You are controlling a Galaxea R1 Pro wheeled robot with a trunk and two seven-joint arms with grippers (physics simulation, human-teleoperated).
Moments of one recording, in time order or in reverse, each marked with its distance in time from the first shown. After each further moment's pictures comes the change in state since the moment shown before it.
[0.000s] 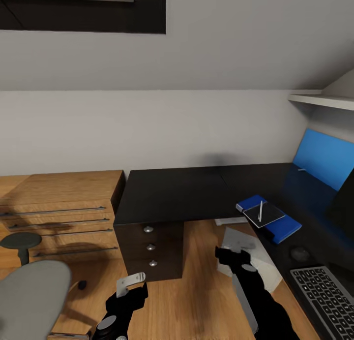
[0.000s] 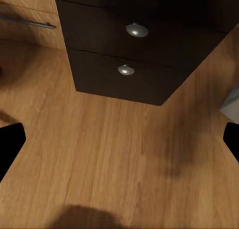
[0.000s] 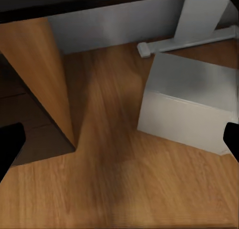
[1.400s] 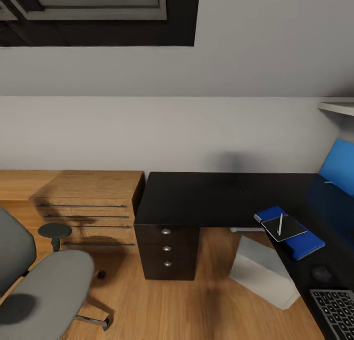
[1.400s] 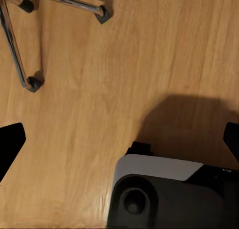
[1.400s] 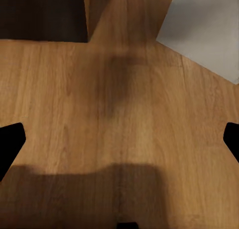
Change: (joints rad) left arm 0.001 -0.070 -0.167 1.014 0.002 -0.427 -0.287; right arm 0.277 0.006 0.085 0.839 0.110 -0.942 0.005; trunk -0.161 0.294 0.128
